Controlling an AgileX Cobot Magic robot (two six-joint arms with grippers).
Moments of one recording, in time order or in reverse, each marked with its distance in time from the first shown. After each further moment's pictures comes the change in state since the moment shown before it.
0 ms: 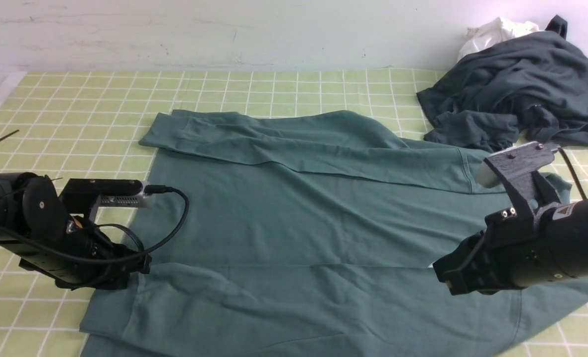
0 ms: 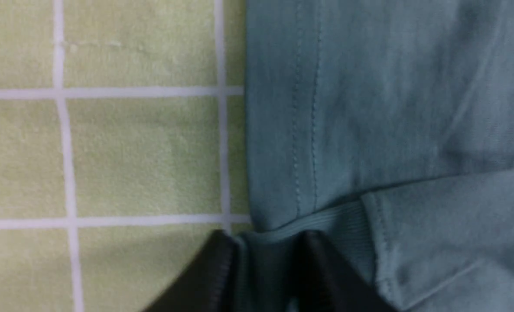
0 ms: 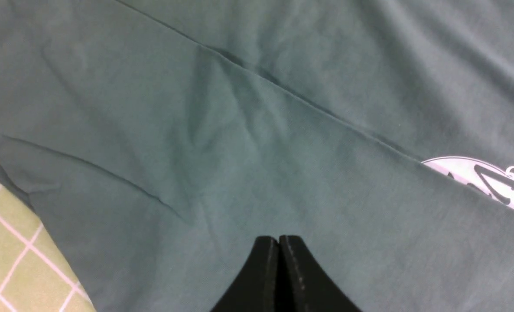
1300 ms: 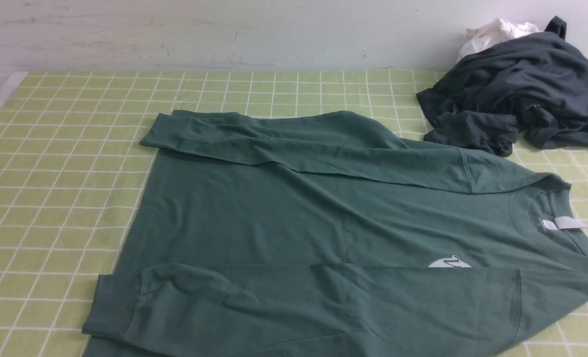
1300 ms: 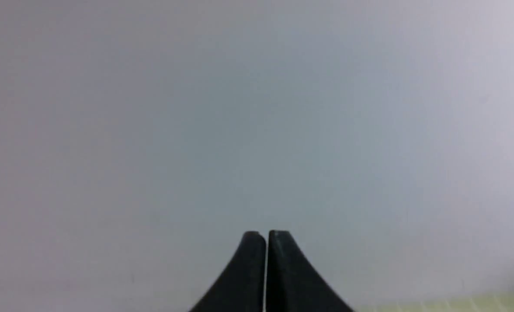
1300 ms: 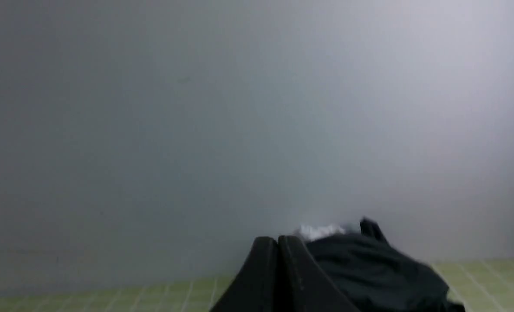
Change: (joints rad) right arm -0.350 -0.769 0.161 -0.733 -0.454 0.853; left arm 0.005 -1.061 0.053 0.209 -0.337 -0.131
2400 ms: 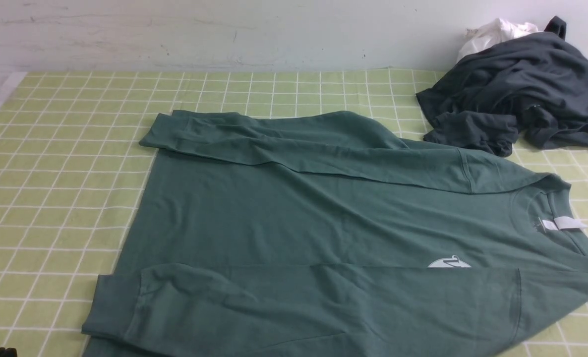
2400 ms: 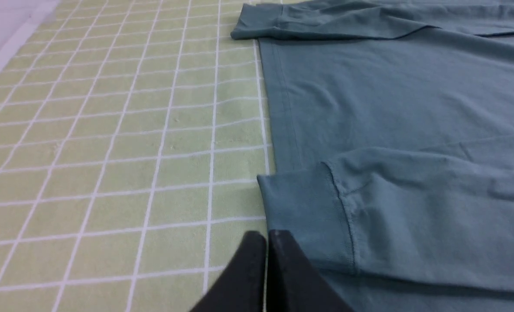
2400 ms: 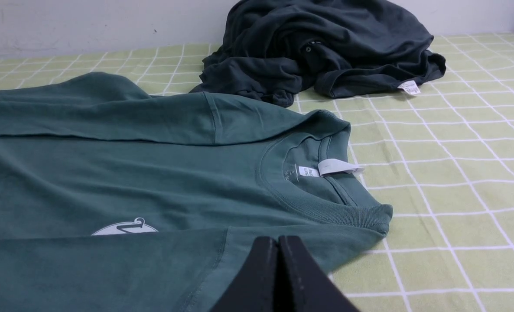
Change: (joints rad) right arm -0.009 -0.595 0.644 0.078 0.138 -0.157; left arm 0.000 -0.645 0.796 -0.166 0.256 0.188
